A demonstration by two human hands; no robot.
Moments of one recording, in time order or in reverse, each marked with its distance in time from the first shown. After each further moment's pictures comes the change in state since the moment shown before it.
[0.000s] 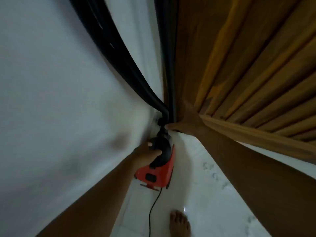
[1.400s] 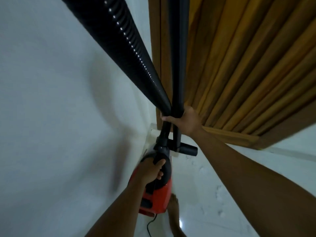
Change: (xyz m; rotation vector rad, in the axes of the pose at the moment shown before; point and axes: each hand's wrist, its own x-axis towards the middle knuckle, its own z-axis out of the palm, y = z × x) left_hand -0.347 -0.004 0.012 -0.221 0.025 0.150; right_hand -0.336 -0.241 -0.184 0.221 0.240 -0.120
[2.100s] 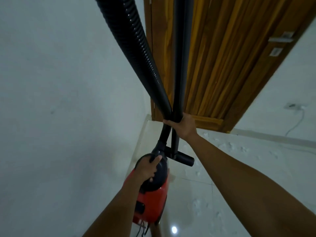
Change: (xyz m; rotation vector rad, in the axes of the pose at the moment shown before) left_hand -0.400 -0.117 0.122 -0.244 -0.003 0.075; right_hand -0.444 -0.101 -0.074 0.069 0.162 -0.041
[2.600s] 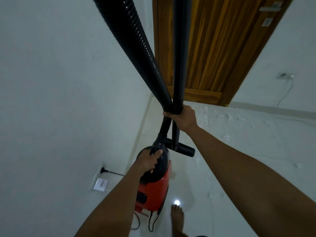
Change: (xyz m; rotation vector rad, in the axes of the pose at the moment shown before) left_hand -0.234 -0.175 0.016 0.039 -0.020 -0.017; right_hand -0.284 -0.027 0.018 -0.035 -0.016 0.116
